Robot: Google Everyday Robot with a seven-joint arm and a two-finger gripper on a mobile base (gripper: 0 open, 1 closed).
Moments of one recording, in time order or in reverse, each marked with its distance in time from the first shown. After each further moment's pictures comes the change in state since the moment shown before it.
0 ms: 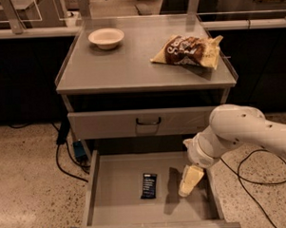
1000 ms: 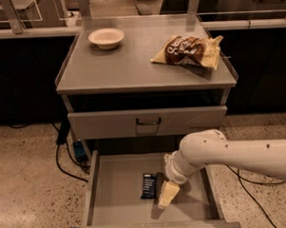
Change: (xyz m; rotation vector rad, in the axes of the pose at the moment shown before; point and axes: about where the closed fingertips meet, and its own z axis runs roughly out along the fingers) arm -0.017 0.015 0.101 0.015 0.007 -0.038
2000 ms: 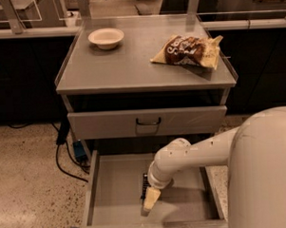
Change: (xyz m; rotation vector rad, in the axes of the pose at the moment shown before) arm -0.019 -0.010 0.115 -0.012 0.068 -0.019
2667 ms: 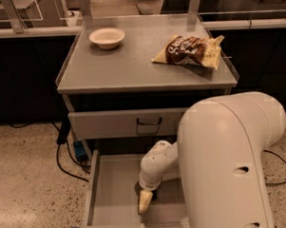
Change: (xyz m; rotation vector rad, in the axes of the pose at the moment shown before) arm -0.009 -0.004 0.056 -0.017 0.096 -0.053
